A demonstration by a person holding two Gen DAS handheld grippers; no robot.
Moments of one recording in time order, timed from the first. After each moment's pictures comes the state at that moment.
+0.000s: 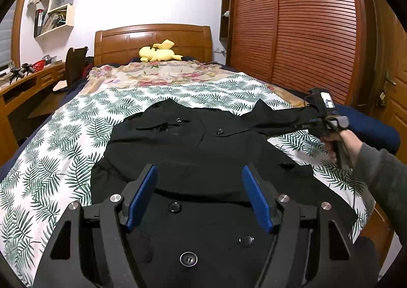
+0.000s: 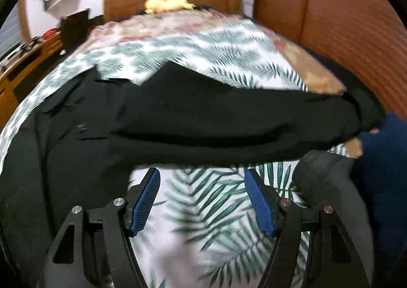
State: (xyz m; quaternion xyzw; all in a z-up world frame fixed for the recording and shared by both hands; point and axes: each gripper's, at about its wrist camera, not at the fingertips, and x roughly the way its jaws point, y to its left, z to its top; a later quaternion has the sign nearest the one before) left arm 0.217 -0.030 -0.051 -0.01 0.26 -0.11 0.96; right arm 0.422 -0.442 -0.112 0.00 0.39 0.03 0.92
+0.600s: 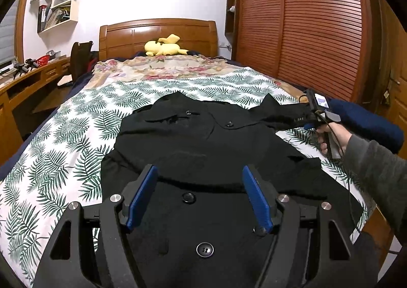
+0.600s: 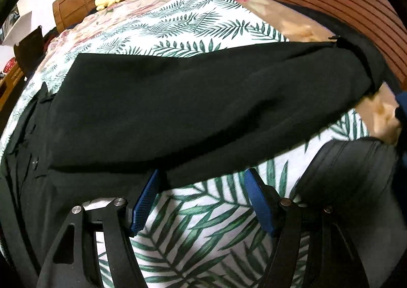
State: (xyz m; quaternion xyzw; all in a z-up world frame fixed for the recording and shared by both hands) left arm 0.212 -0.013 -0.055 -0.01 0.27 -0.10 0.96; right arm 0.492 -0.458 -0.144 0.09 0.44 -0.06 0.89
